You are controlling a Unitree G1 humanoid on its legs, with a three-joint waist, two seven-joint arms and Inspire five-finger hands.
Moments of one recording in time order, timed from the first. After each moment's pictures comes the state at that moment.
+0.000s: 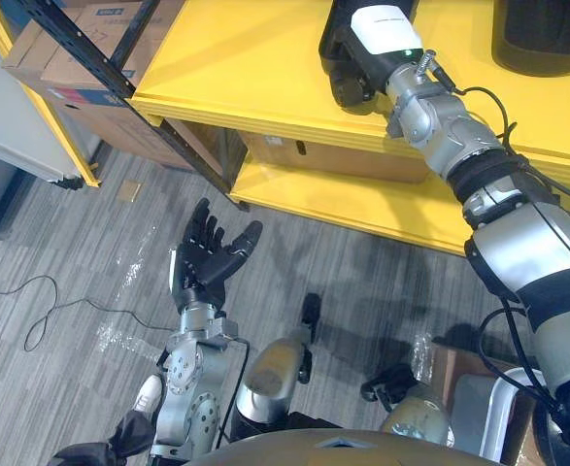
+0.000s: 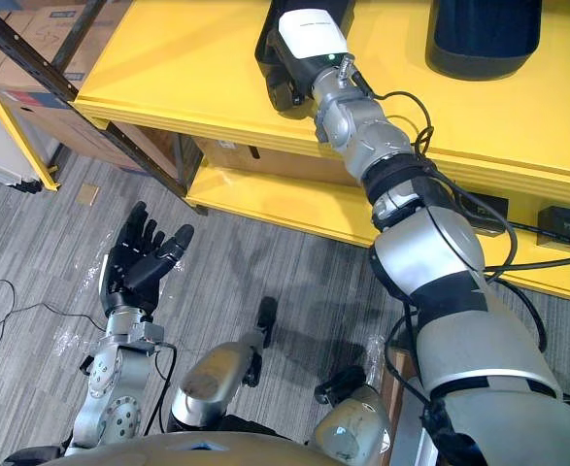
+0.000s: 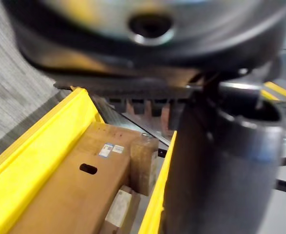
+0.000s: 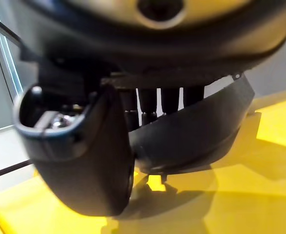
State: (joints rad) left arm 0.27 0.04 -0.17 -0.21 -0.50 -0.22 0.25; right arm -1.40 -0.47 0.67 1.13 -0.56 -0.20 -0.21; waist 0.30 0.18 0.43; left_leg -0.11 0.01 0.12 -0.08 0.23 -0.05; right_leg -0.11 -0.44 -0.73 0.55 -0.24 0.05
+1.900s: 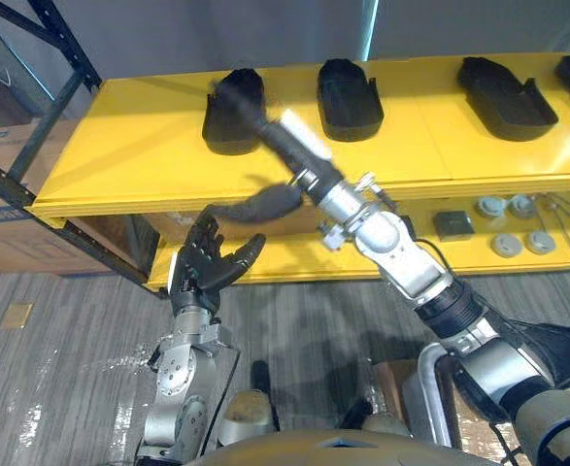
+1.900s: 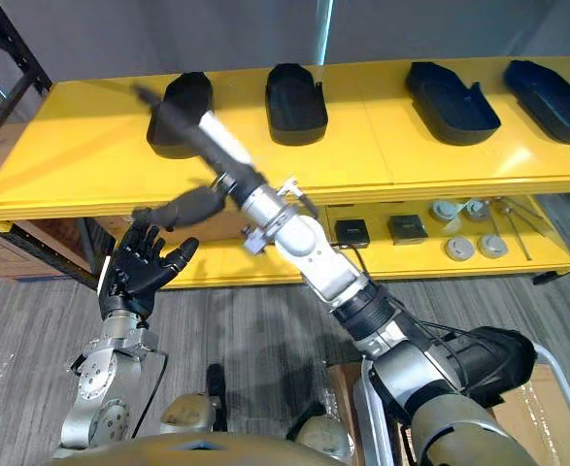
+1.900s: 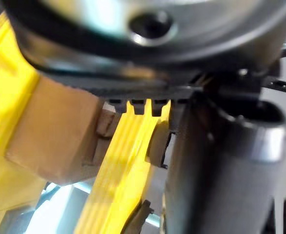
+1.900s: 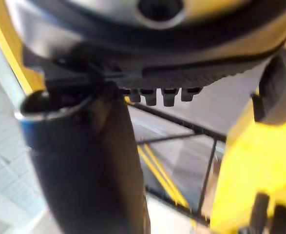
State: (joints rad) left arm 0.27 0.10 -0.14 -0.17 -0.46 -0.18 0.17; right arm -0.66 -0.35 0.62 0.04 0.19 -0.15 0.16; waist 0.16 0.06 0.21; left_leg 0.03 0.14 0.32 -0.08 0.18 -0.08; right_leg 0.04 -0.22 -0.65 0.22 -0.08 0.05
